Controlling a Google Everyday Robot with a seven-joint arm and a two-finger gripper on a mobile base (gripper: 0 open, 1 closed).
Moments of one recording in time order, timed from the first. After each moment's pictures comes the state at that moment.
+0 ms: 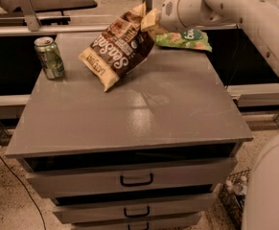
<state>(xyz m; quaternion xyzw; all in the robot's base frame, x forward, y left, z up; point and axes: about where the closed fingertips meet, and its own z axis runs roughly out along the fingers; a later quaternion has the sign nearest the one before) 0.769 -0.053 0.964 -0.11 0.85 0.32 0.40</state>
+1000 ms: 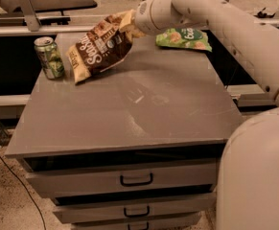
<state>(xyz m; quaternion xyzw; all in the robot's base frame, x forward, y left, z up) 0.787 0.016 0.952 -0.02 0.85 0.37 0.36</state>
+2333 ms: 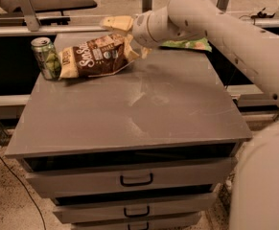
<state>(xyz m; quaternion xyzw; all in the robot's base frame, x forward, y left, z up) 0.764 0.023 0.924 0.02 0.86 0.39 0.32</state>
